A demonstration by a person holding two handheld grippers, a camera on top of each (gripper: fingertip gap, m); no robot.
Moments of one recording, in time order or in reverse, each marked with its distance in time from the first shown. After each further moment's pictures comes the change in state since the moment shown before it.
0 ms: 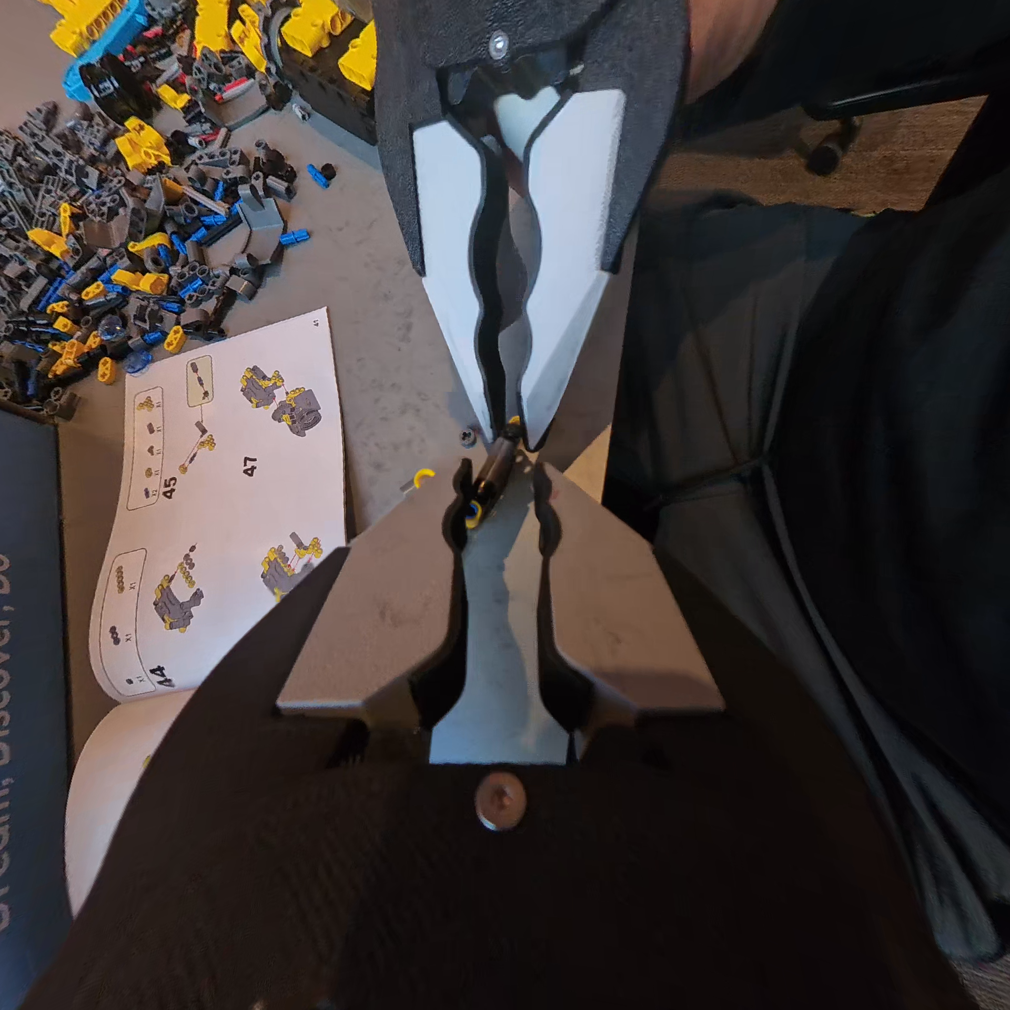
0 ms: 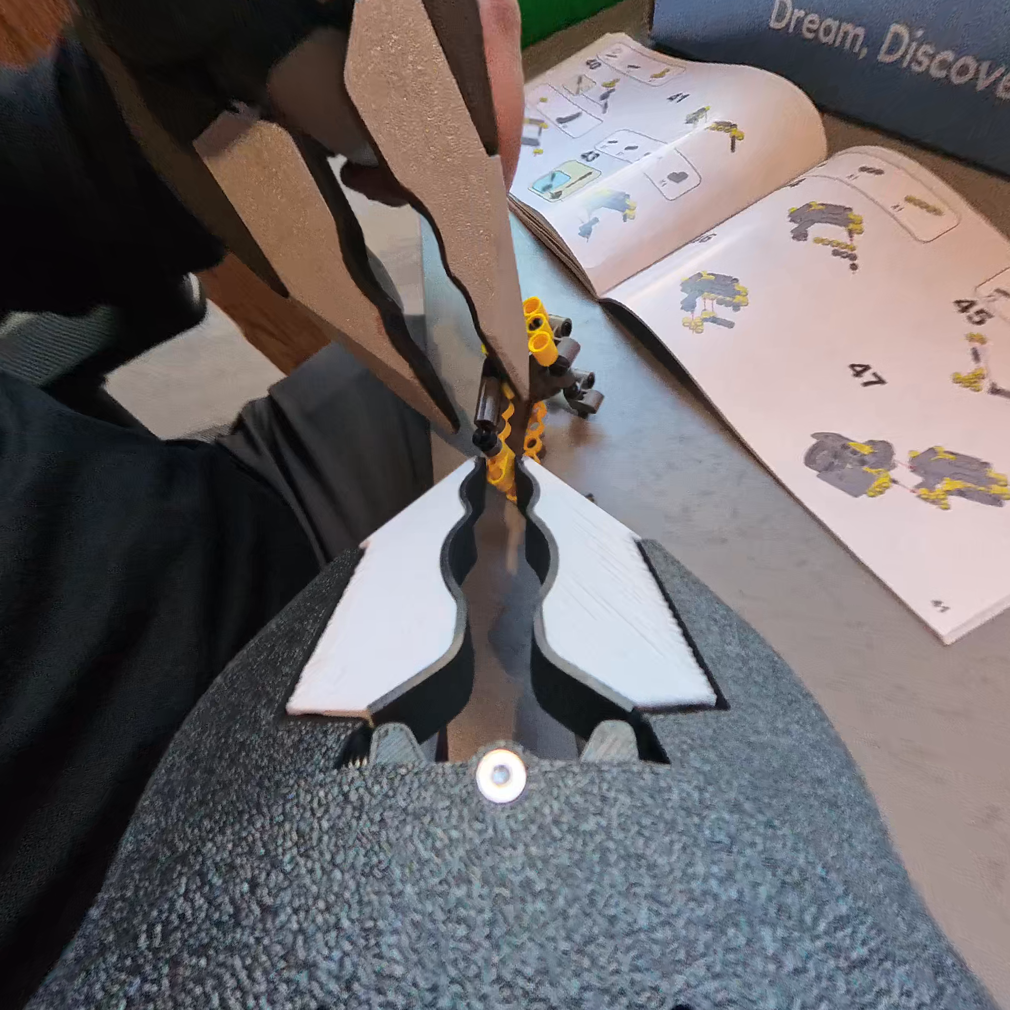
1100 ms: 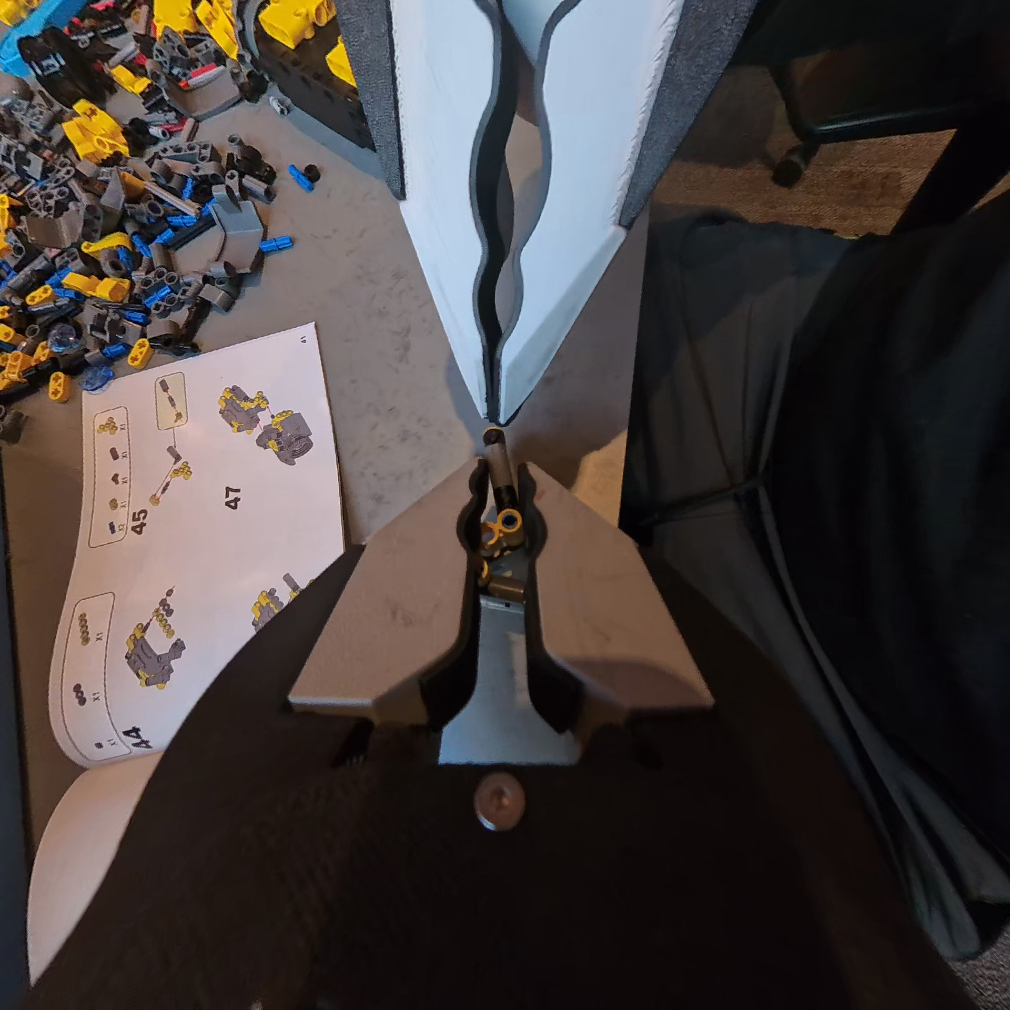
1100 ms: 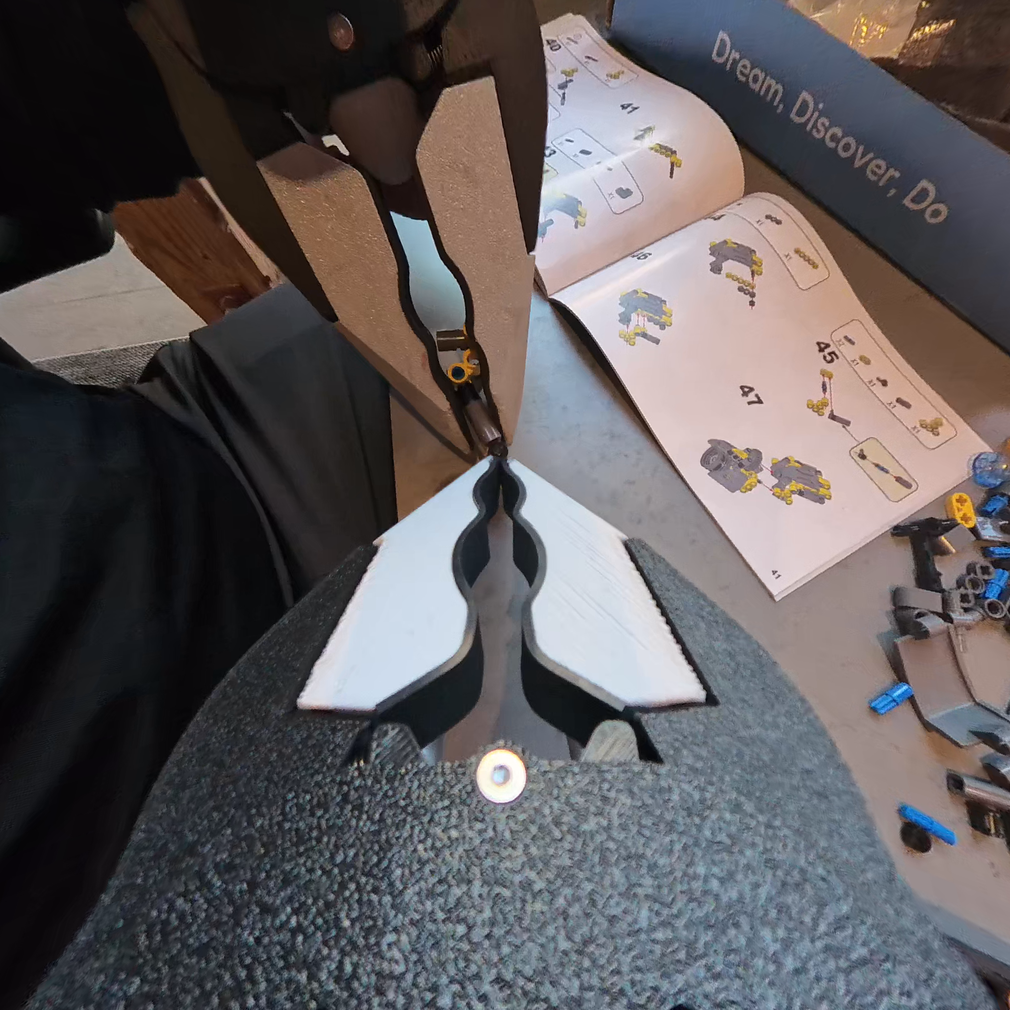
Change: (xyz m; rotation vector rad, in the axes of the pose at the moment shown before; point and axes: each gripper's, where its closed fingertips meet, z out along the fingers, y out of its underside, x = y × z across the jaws) left arm -0.006 -0.007 0.016 -0.009 0.071 -0.034; right arm 0.013 -0.009 -0.023 -0.102 0.123 -0.123
